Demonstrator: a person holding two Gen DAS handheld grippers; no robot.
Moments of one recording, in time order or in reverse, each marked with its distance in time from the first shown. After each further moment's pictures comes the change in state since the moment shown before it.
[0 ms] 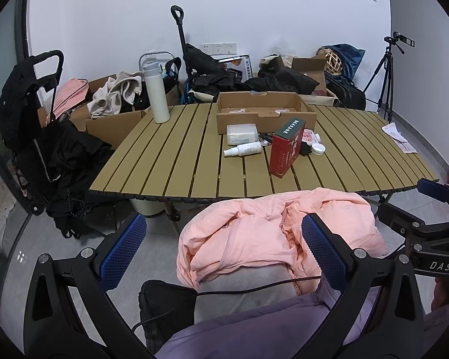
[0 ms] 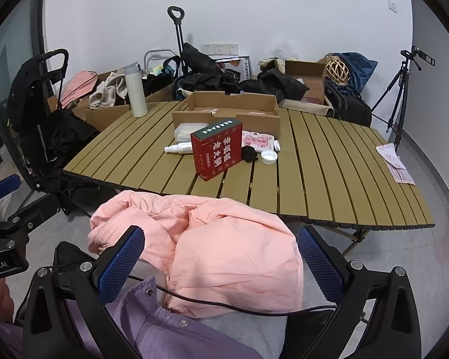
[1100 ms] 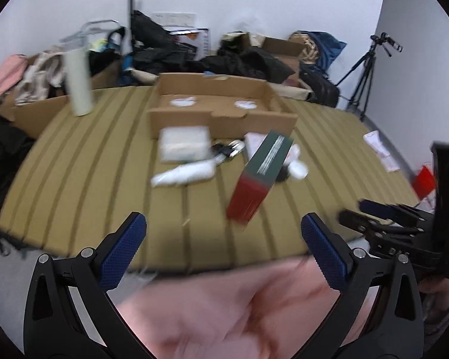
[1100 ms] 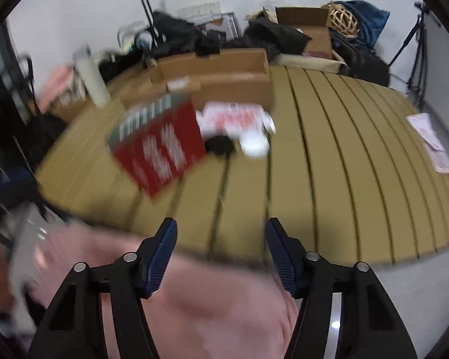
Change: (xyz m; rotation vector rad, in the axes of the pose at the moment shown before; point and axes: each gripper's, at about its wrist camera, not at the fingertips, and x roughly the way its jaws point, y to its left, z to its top) left arm 0.191 -0.033 0.095 -0.045 0.125 -0.304; right arm 0.174 -0.092 0.082 0.090 0.189 0.050
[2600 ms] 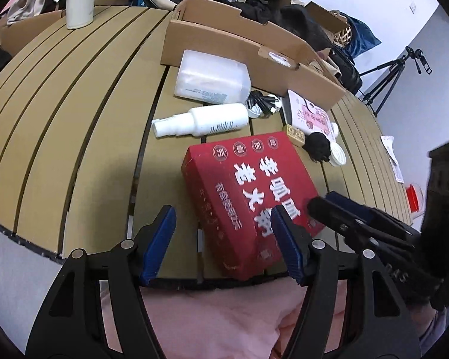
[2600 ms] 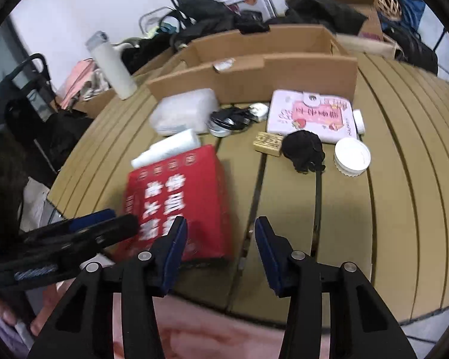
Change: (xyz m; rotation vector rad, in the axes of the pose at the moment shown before) left arm 0.088 0.067 -0.029 -0.223 0.233 -0.054; right arm 0.096 0.054 0.011 0.028 0.077 0.189
